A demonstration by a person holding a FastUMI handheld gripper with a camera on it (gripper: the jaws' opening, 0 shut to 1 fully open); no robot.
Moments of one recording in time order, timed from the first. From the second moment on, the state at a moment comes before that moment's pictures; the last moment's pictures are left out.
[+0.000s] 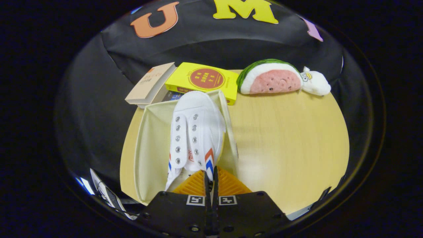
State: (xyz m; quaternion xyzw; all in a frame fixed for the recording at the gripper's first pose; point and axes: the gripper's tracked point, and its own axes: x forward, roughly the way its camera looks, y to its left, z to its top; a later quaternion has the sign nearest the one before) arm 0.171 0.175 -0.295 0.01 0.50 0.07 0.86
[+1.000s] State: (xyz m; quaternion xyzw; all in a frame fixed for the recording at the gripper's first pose) arm 0.130 0.178 -0.228 0.00 0.34 0.06 0.94
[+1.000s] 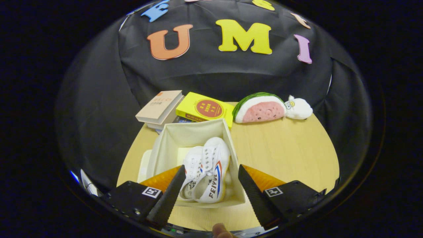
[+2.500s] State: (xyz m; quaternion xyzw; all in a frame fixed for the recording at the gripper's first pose) arm 0.025 0.071 -0.012 -0.01 0.05 0.04 1.00
